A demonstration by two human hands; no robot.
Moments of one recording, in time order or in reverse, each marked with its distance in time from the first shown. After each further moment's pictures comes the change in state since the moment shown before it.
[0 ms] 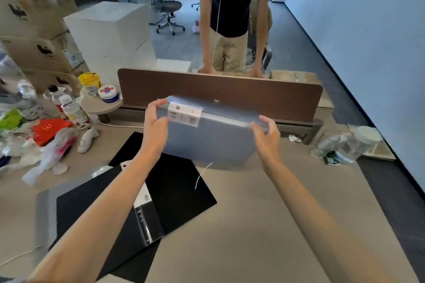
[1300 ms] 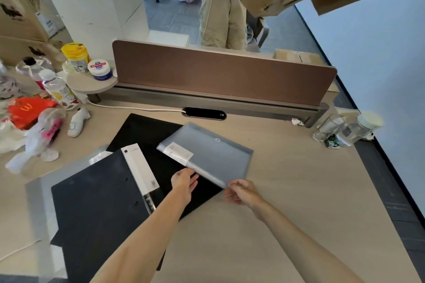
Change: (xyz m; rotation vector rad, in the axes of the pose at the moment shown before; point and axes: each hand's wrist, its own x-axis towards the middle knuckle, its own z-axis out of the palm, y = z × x) left_hand -0.057 -0.197 0.020 -0.453 0.091 -1.013; right_hand -0.111 0.126 0.044 -0.252 -0.486 0.622
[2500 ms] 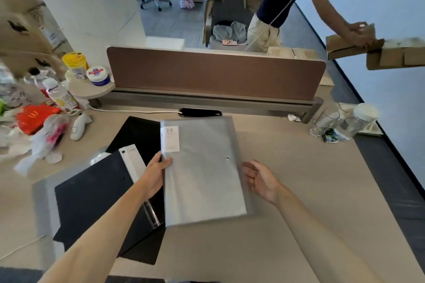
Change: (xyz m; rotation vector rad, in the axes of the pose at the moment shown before) left_hand -0.010 0.046 -0.045 0.265 -0.386 0.286; right_hand 0.021 0.007 -0.078 0.593 -0.152 0.087
